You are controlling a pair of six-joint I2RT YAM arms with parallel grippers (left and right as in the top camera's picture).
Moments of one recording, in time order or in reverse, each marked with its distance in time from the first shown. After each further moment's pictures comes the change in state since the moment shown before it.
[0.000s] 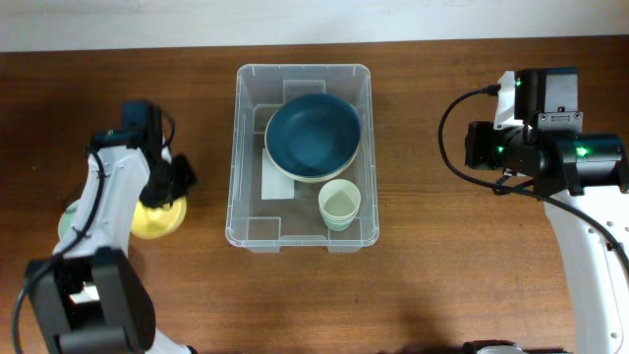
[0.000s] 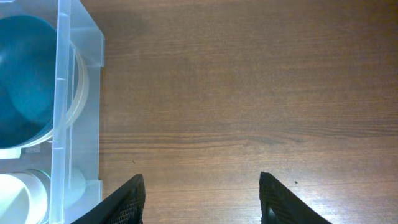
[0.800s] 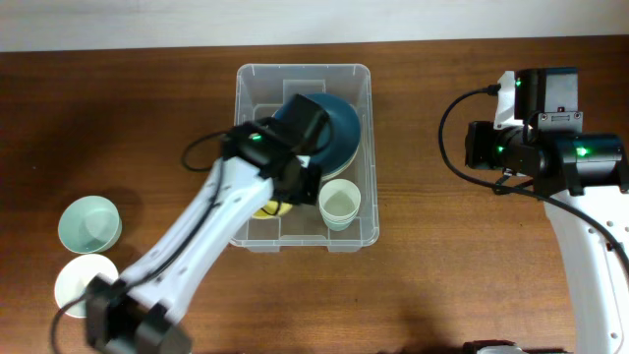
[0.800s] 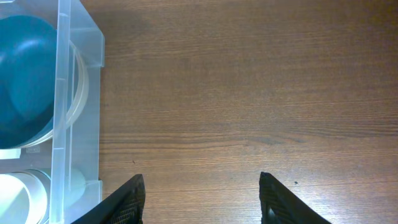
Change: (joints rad) left arm -0.681 -0.017 0.252 -0.188 -0.039 0.003; right arm 0.000 0.000 0.000 0.000 0.000 0.000
